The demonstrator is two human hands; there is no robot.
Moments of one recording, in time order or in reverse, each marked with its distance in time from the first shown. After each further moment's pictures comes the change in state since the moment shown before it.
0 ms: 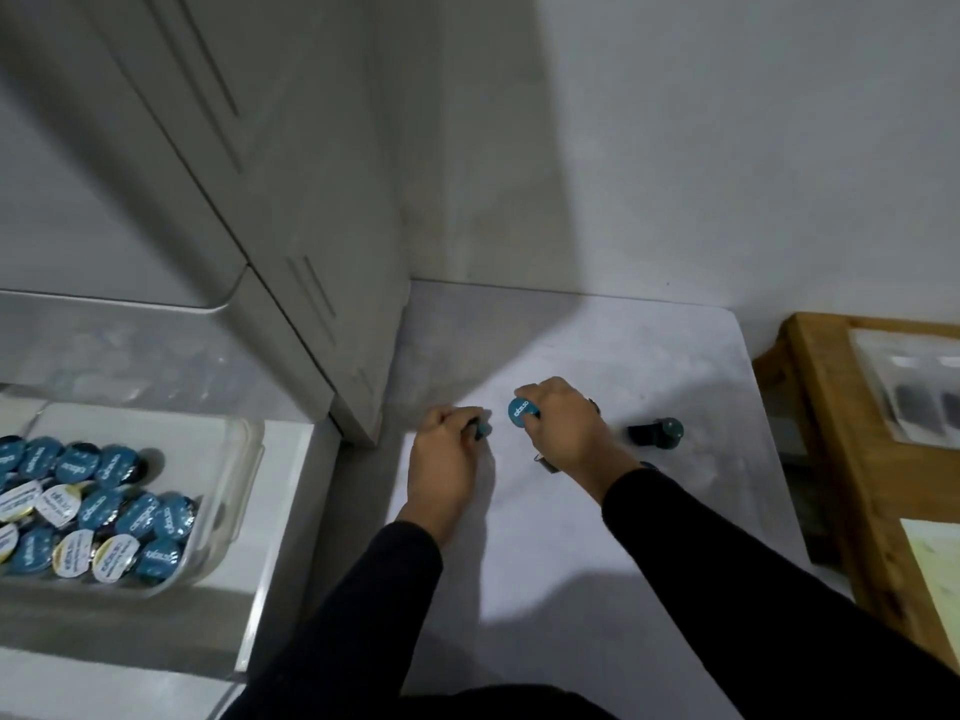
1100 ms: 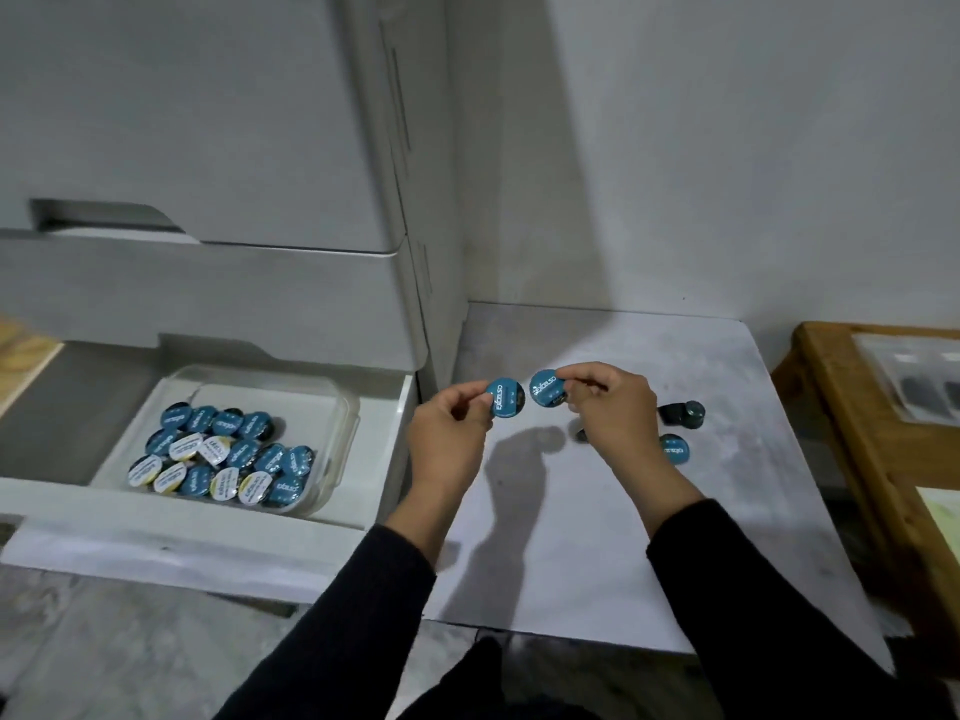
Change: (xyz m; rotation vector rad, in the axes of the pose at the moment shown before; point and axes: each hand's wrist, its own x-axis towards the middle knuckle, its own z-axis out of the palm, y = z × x) left_hand -0.090 0.041 -0.108 -0.596 0.174 -0.168; right_hand -0.120 -0.069 -0.036 0.882 0.448 0.093
